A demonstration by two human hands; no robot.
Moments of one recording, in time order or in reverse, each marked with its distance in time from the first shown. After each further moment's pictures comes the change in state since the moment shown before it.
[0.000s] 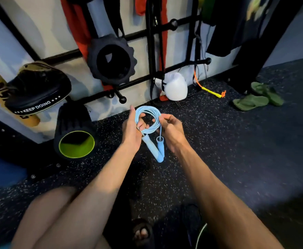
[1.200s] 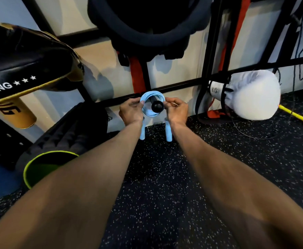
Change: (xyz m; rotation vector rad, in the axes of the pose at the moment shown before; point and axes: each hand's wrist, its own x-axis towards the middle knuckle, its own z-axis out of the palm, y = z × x) left_hand 0.286 0.008 -0.110 0.490 0.576 0.574; right_hand 0.285 0.110 0.123 -0.304 0.075 -0.255
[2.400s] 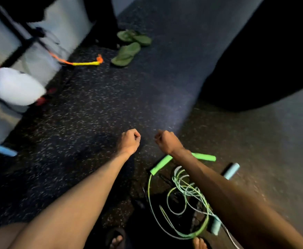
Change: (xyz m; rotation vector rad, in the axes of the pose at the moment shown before) left_hand -0.510 0.059 0.048 0.901 -1.536 0.405; right_hand -0.372 -0.002 -0.495 -0.910 0.253 0.460
